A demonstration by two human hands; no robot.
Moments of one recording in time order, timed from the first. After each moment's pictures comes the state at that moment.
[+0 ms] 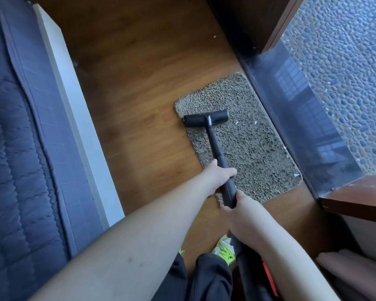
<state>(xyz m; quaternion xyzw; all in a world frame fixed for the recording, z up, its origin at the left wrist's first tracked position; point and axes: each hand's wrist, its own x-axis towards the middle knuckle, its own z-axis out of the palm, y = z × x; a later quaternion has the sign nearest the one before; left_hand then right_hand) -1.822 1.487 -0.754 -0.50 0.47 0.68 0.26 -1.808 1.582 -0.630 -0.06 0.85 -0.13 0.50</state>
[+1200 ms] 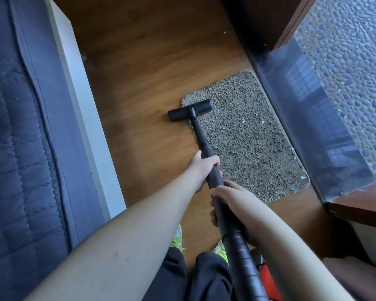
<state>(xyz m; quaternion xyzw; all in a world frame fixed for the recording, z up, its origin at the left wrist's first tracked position) -1.804 1.456 -0.761 -0.56 0.42 0.70 0.12 -1.815 1.569 -0.647 0.17 0.61 -0.45 0.63</state>
